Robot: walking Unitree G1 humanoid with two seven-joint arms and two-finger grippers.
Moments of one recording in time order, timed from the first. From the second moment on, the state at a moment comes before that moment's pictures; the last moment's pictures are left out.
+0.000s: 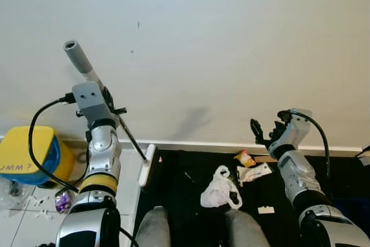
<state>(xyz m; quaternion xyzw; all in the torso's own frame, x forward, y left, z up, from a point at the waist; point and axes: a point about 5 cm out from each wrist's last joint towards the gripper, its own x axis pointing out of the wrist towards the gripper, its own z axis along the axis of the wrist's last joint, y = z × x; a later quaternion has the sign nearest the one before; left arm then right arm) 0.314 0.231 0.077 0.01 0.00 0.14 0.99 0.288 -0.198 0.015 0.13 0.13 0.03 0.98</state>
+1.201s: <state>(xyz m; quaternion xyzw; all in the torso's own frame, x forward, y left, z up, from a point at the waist) 0.313 0.122 0.145 0.04 -0.08 -0.38 0.92 0.279 -0.122 0.054 0.07 0.03 0.47 0.88</state>
